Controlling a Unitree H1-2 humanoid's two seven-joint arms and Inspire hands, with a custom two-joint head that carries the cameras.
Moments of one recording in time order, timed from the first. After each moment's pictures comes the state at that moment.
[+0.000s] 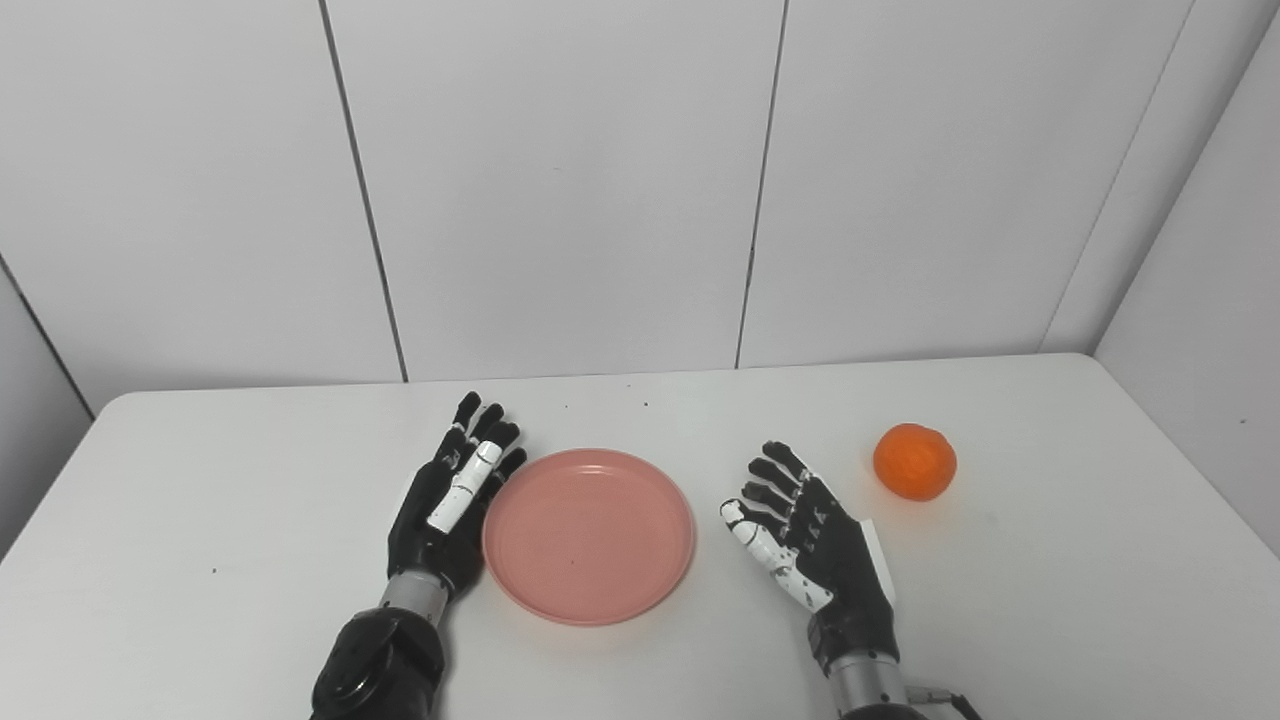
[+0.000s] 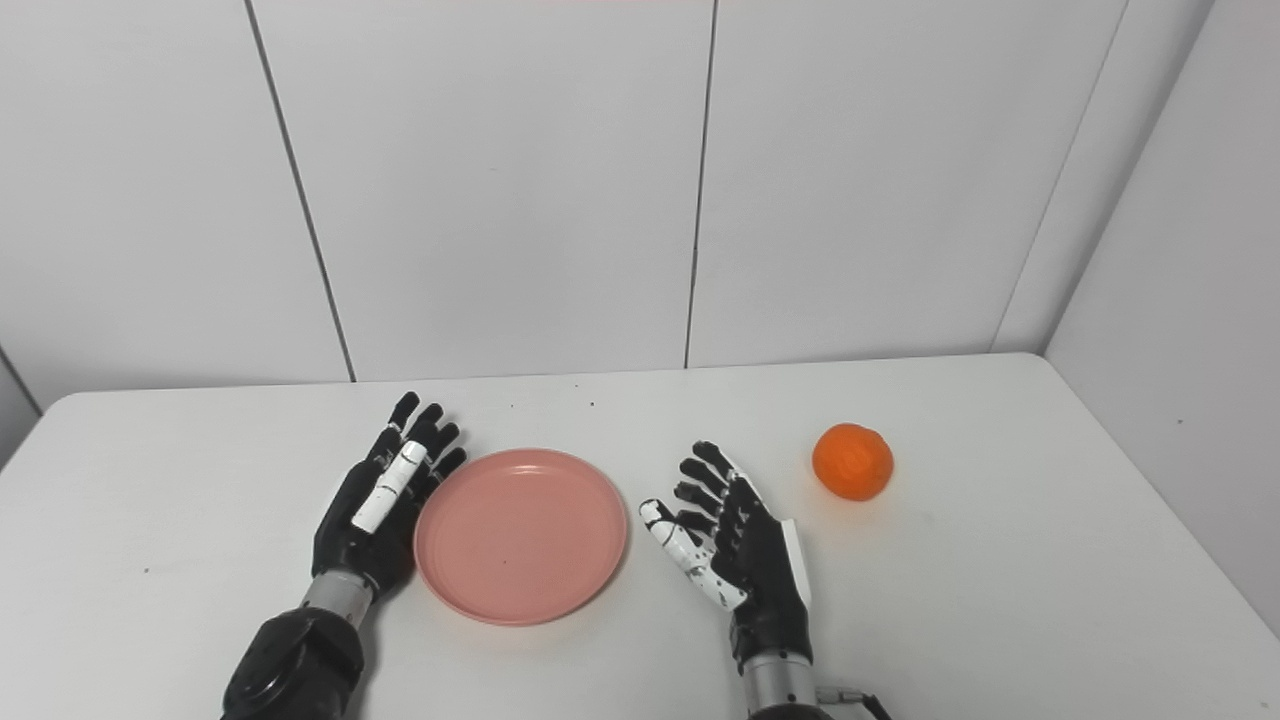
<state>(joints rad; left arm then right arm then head) -0.46 -0.04 0.10 0.40 -0.34 0.09 -0.17 -0.13 0.13 -0.01 -0.14 -0.04 0.08 -0.11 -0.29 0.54</state>
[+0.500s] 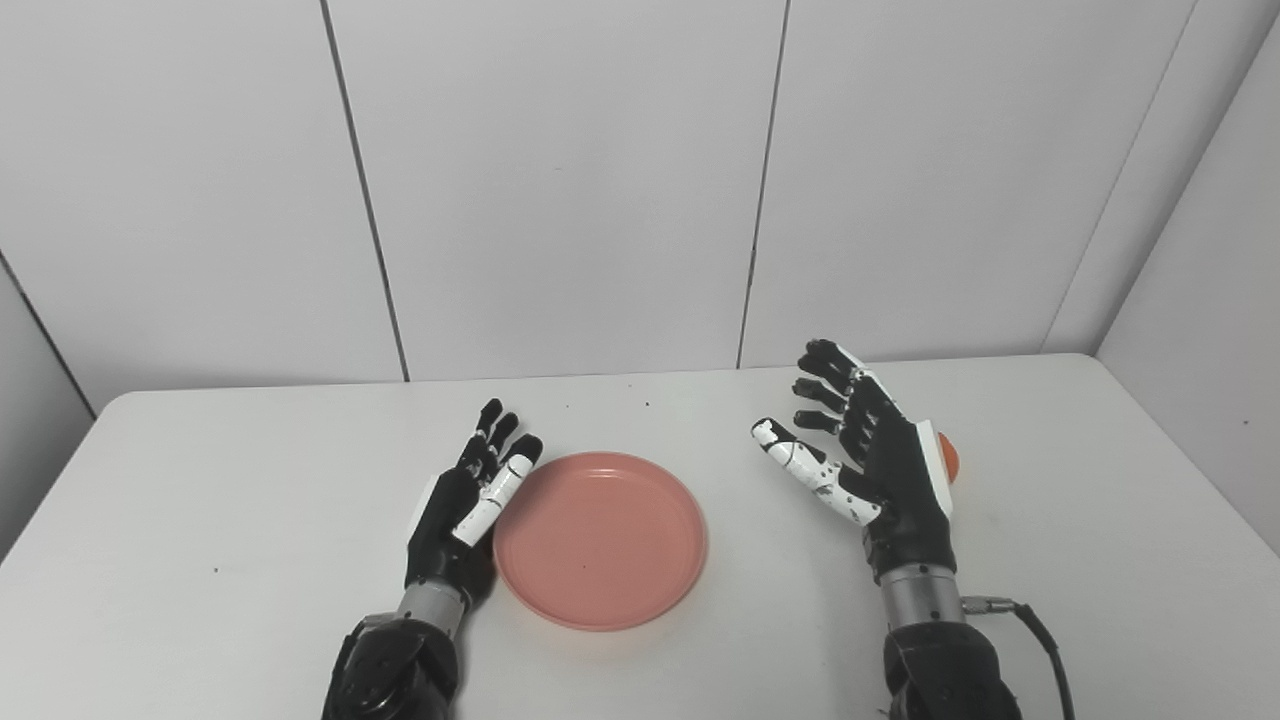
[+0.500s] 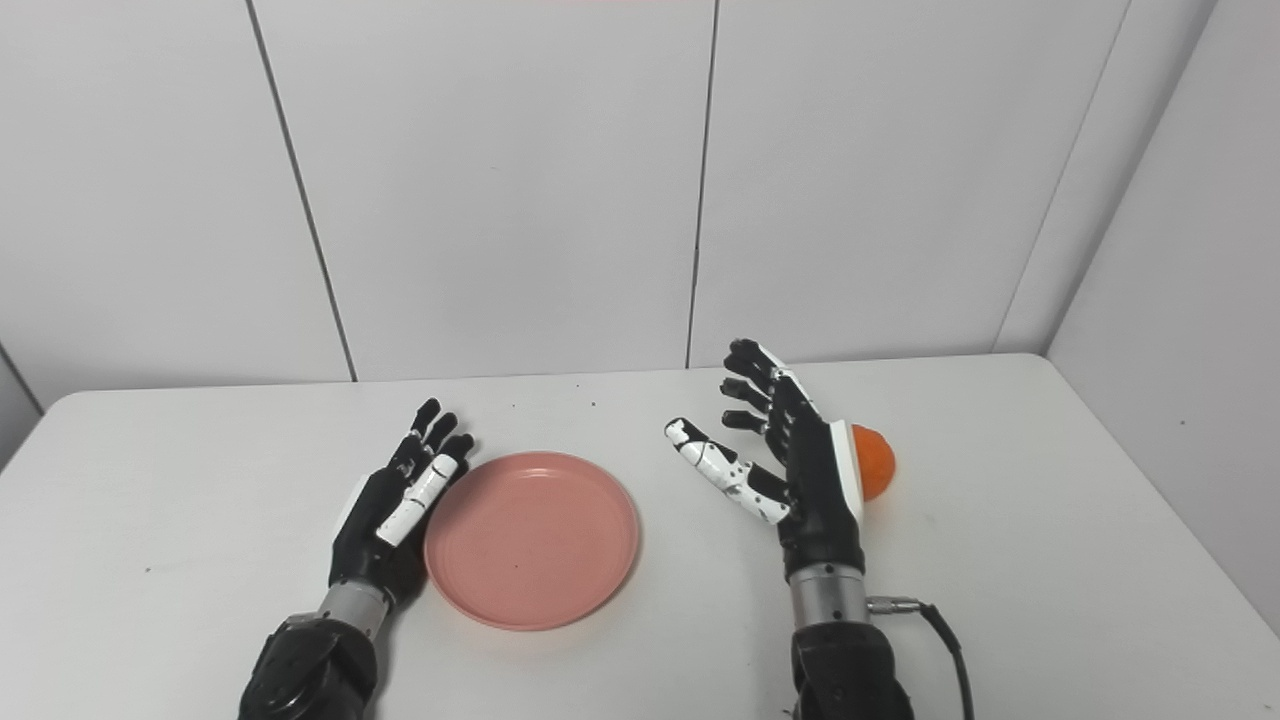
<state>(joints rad) -0.42 -0.03 0.01 0.37 -0.17 0.02 -0.15 -0.26 -0.05 0.01 -0.23 -0.28 0.12 -0.12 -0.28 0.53</state>
